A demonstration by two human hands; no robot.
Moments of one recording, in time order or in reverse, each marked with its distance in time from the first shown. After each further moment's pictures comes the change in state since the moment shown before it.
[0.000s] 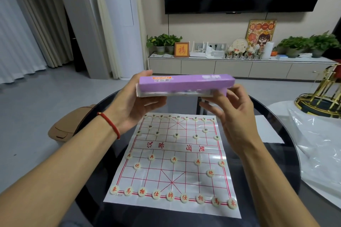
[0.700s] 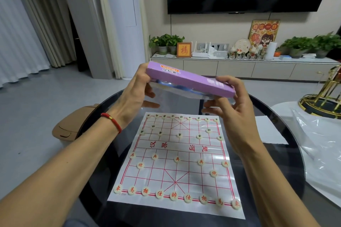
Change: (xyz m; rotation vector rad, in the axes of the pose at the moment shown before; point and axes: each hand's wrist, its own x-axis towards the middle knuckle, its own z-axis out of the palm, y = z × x) left_hand 0.001 0.003 -0.010 0.565 -0.052 0.294; right_hand -0.002 0.002 0.007 -0.185 -0.052 -0.128
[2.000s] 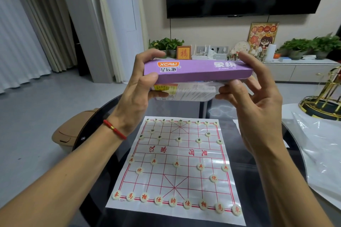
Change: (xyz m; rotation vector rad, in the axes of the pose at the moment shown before) left_hand -0.010 0.029 0.019 -0.120 -0.019 0.357; right_hand 0.001 -0.045 -0.011 -0.004 0.066 -0.224
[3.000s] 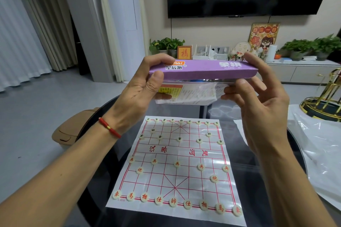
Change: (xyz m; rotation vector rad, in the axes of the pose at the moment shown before) left_hand -0.002 0.002 -0.010 0.115 -0.155 0.058; right_hand 0.003 0.005 -0.004 0.061 0.045 0.015
